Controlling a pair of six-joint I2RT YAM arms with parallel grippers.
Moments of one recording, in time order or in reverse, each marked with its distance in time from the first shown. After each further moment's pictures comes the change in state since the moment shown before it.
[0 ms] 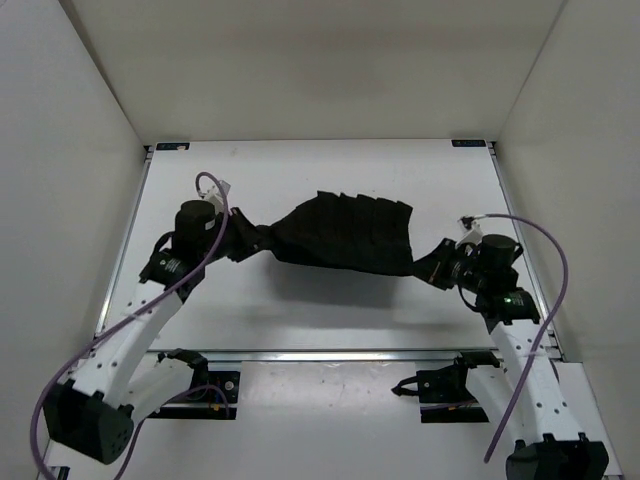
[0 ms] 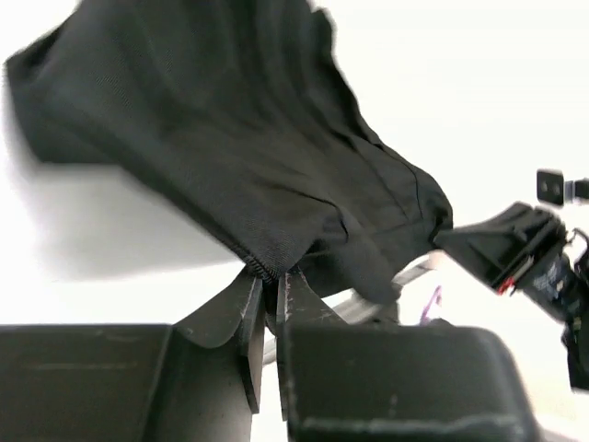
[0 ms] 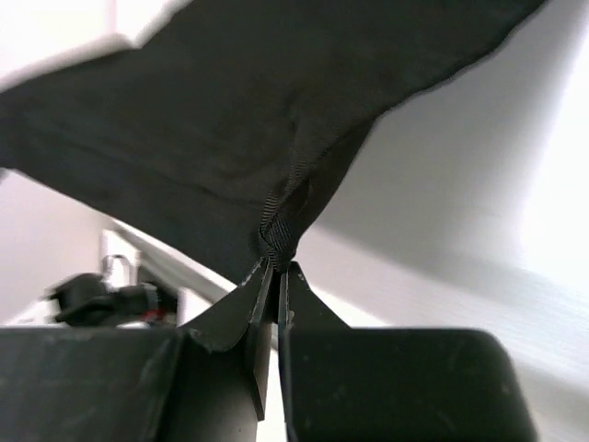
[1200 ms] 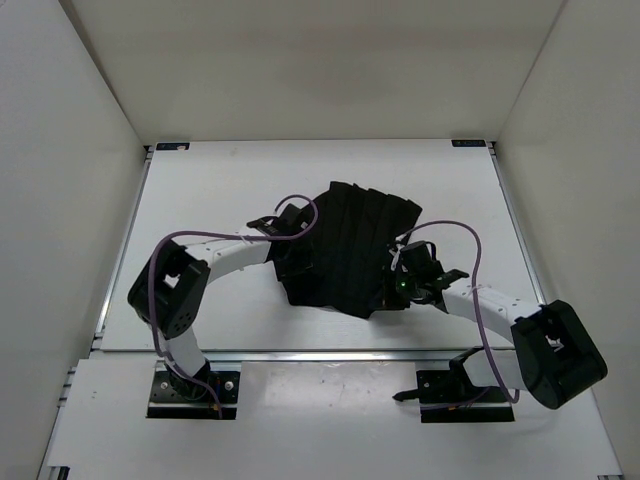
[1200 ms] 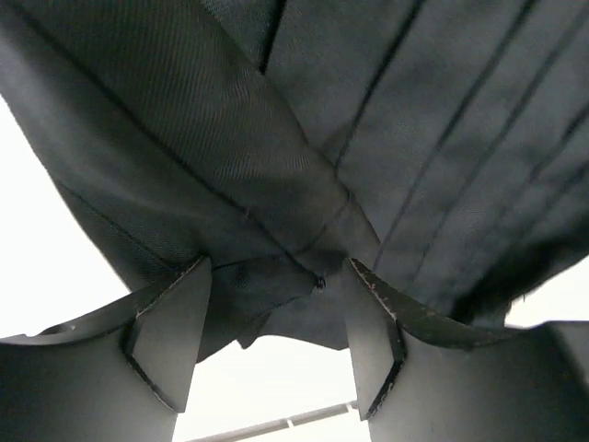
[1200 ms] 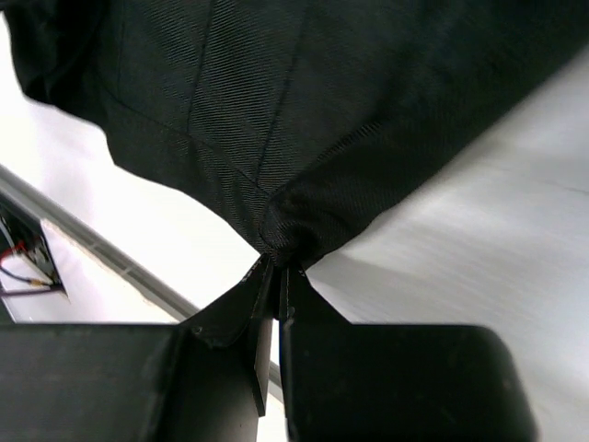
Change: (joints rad) left arm -0.310 0.711 0.211 -0.082 -0.277 -0.067; right arm 0.423 0.548 -0.044 0.222 0.225 0.011
